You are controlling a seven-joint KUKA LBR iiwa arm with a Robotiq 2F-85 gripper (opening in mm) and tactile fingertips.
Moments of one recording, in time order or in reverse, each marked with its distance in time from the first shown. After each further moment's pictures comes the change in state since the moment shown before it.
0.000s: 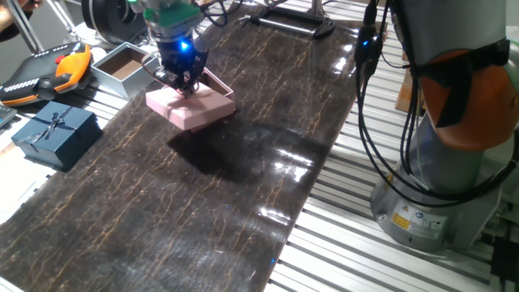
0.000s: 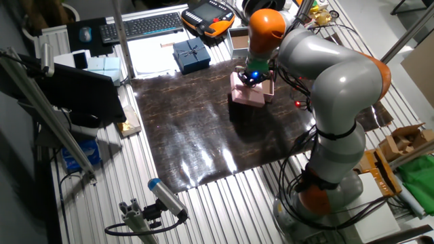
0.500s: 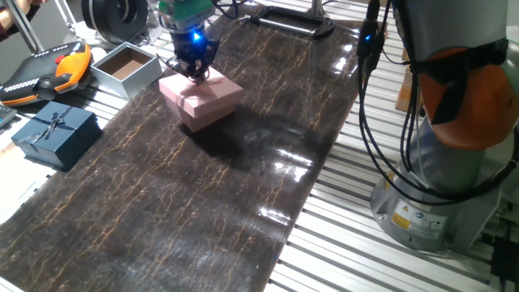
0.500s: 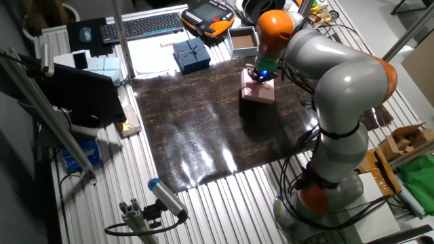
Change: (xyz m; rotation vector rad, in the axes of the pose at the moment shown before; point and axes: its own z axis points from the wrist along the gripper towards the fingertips) arm -0.021 -0.044 0.008 0.034 -0.036 0.117
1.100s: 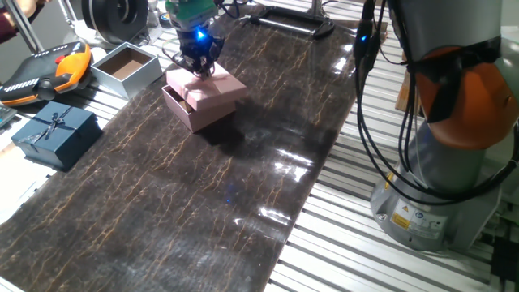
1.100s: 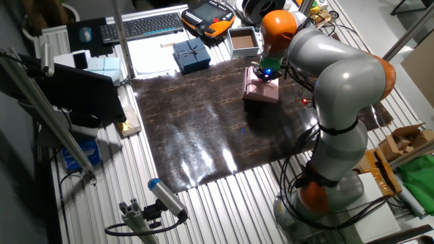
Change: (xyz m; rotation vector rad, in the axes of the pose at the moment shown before) arm -0.021 -0.019 0.016 0.026 -0.012 0.041
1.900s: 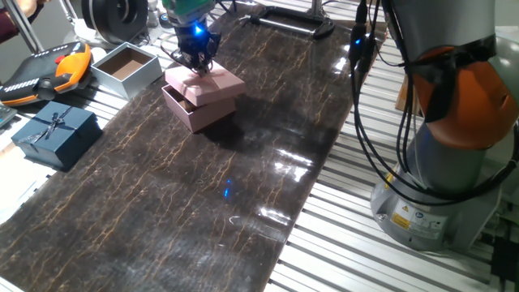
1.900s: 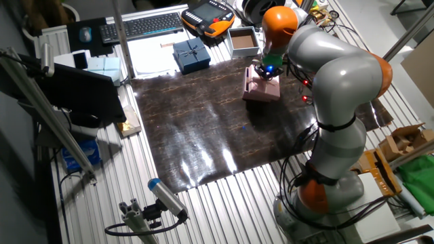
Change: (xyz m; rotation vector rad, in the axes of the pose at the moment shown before) arm -0.013 -0.001 0.002 -0.004 0.032 -0.051
